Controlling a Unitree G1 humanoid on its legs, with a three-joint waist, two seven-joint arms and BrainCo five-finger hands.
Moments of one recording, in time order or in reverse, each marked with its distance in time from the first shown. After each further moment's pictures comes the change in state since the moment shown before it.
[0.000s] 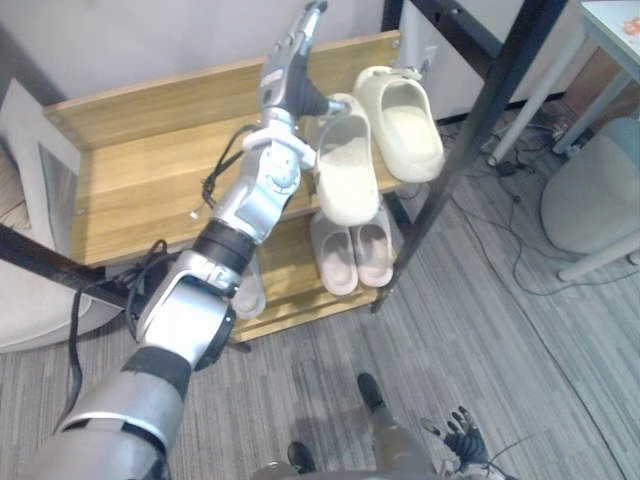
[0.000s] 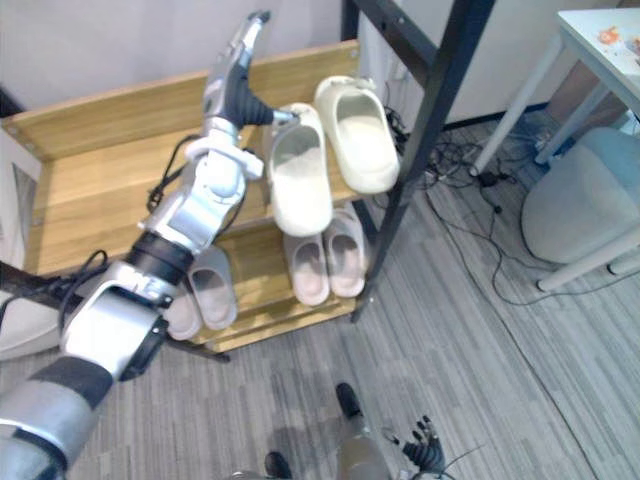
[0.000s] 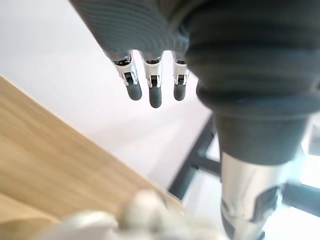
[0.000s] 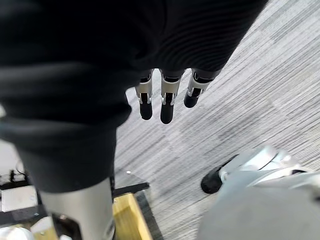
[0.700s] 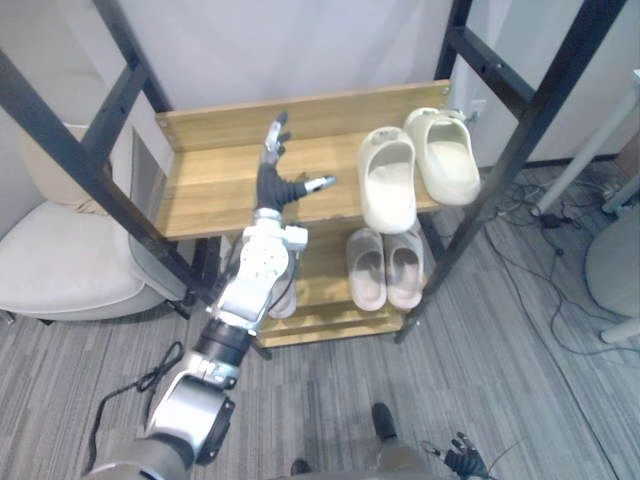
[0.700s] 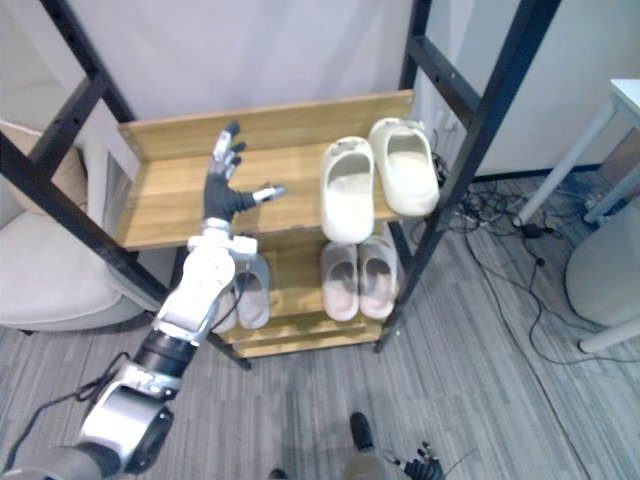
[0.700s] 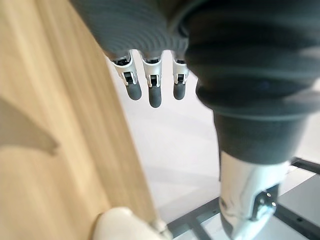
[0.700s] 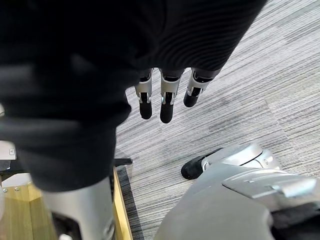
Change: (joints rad) left arm 0.568 -0.109 0.047 -0.375 -0.372 -0.086 -0.071; right arm -0.092 -0.064 0.012 0.232 0.004 0.046 -0.001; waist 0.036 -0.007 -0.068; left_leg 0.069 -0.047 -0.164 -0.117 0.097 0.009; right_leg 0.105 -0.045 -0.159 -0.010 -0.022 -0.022
